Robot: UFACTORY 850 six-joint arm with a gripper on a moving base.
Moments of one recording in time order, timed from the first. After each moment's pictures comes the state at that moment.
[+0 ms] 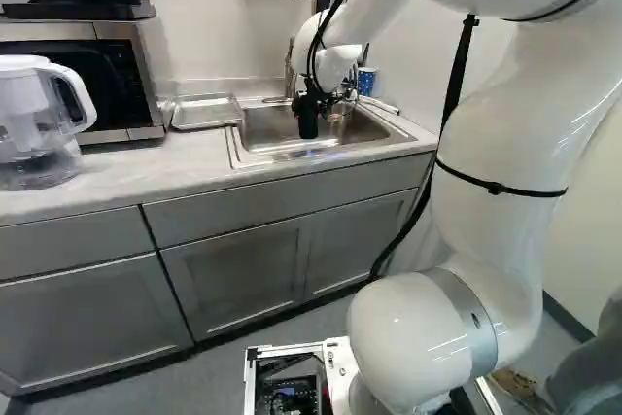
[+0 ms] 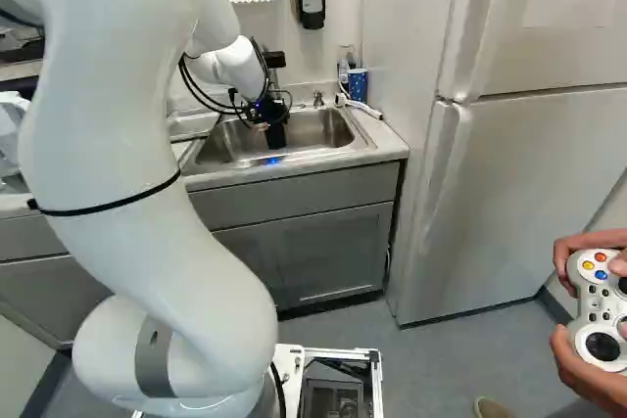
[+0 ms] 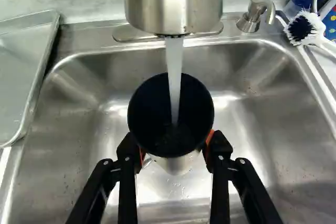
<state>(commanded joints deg) 6.5 -9.9 -60.3 7.4 -6.2 -8.7</state>
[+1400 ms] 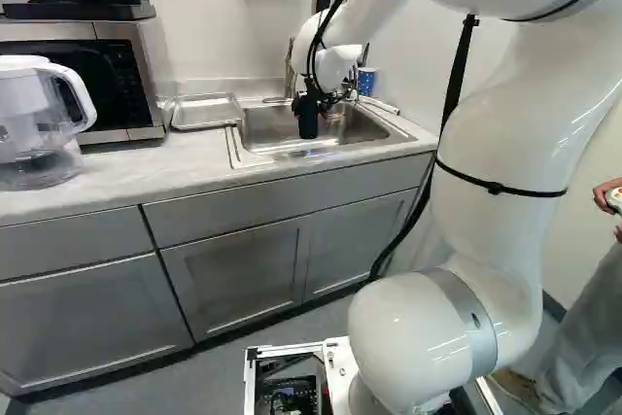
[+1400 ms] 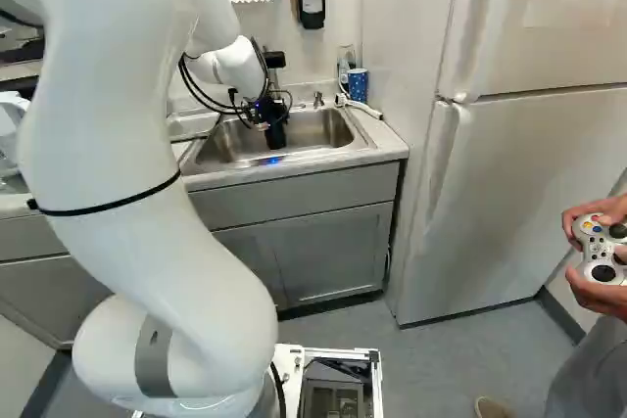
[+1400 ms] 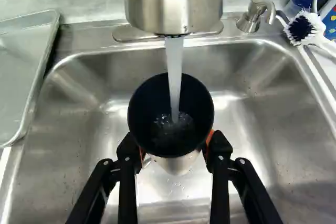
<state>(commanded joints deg) 6.5 -9.9 -60.3 7.4 -6.2 -8.7</state>
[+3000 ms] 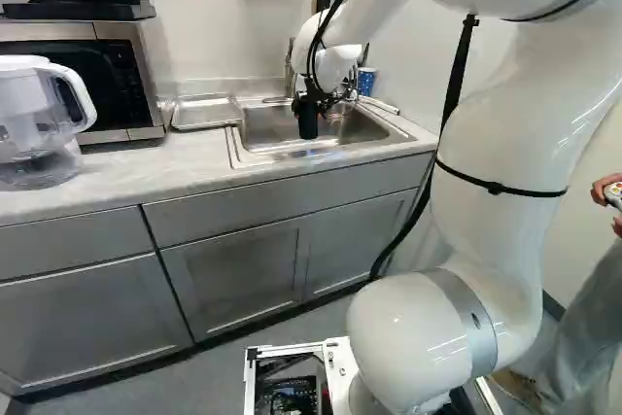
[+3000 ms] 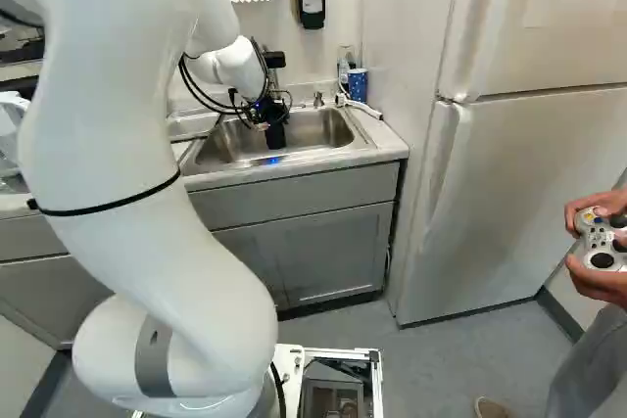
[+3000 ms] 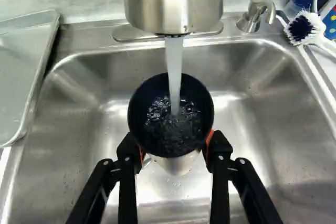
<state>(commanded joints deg) 6.5 -9.9 -60.3 7.4 -6.2 -8.7</state>
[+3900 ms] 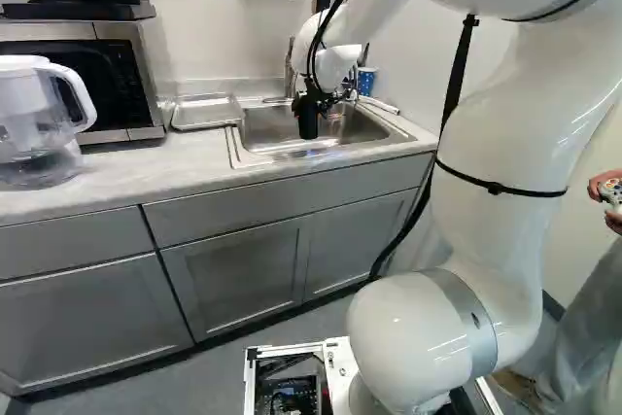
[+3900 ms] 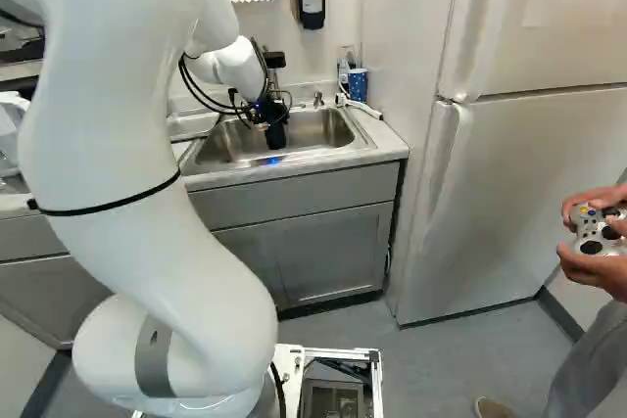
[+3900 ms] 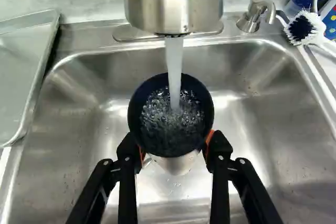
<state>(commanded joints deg) 6.5 -9.9 -60.3 7.4 -6.2 -8.7</state>
